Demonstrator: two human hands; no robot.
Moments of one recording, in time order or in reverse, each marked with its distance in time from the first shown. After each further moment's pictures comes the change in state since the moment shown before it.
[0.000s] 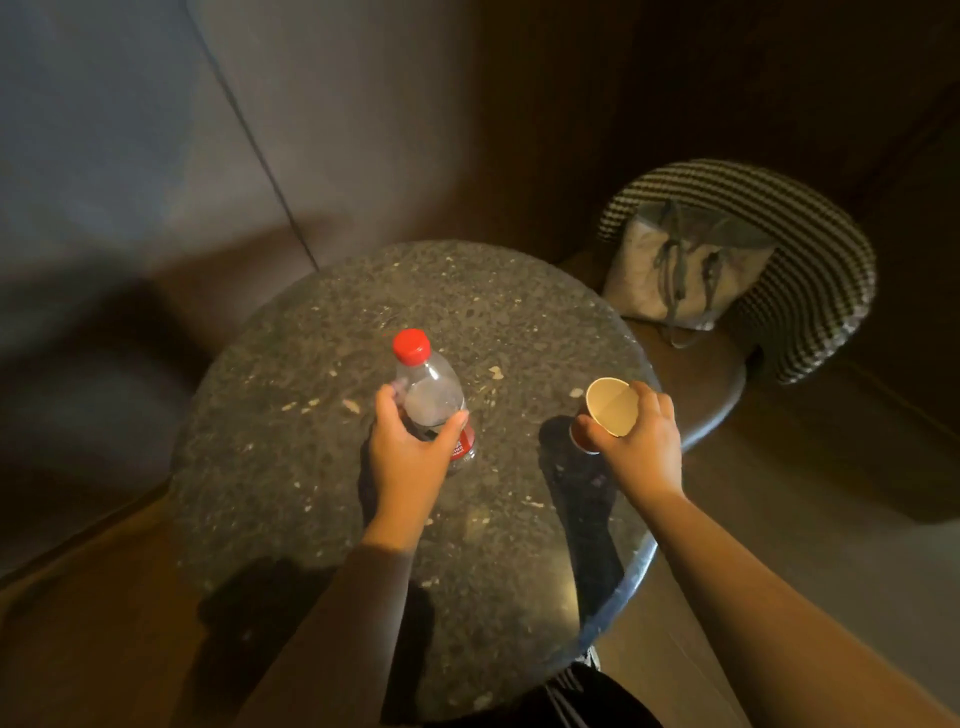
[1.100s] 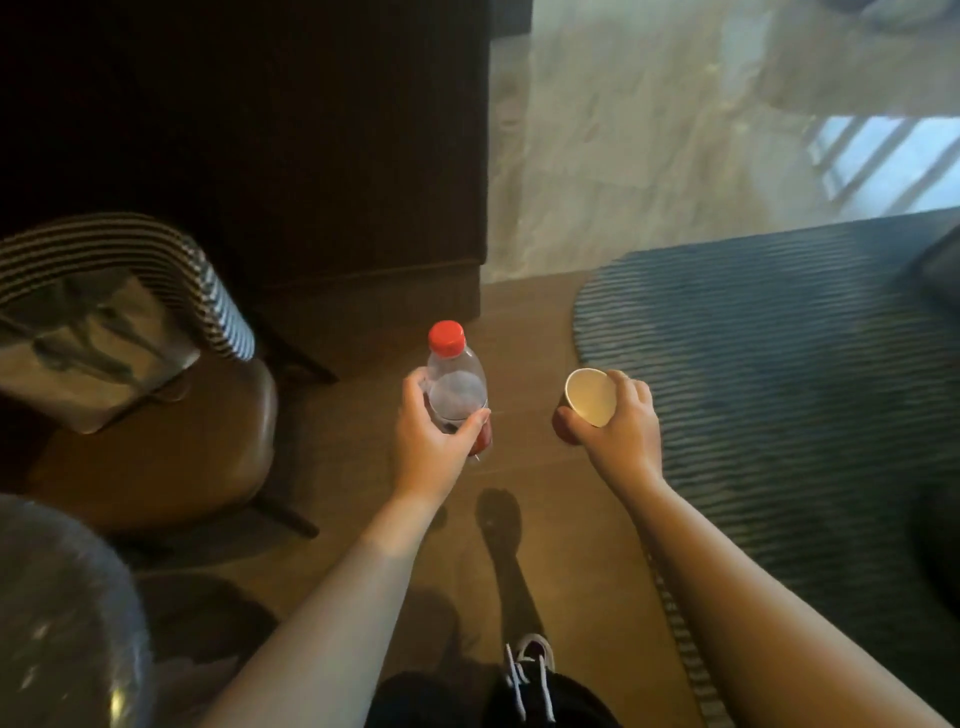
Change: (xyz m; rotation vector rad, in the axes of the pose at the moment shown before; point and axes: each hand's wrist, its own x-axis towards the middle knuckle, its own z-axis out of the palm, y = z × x) left_hand -0.478 0.218 0.344 -0.088 -1.173 0.503; right_hand -0.292 0.391 -0.374 -0.036 0.793 0.803
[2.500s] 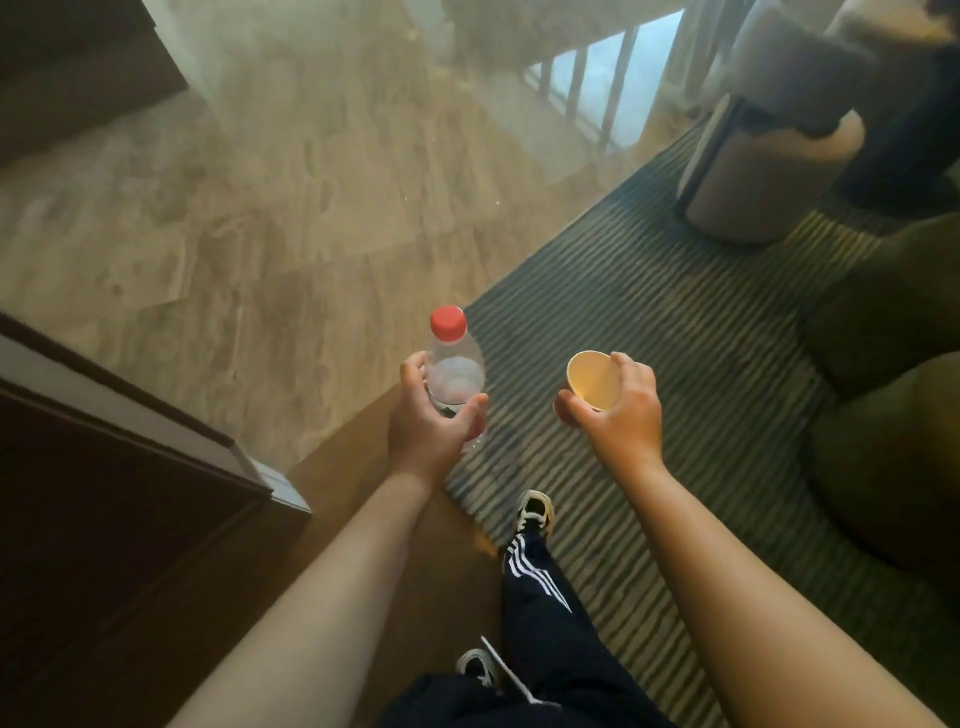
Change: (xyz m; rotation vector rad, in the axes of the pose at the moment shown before) left_hand 0.467 0.175 0.487 0.046 -0.551 0.242; right_hand 0.550 0.151 -0.099 0.062 0.409 0.401
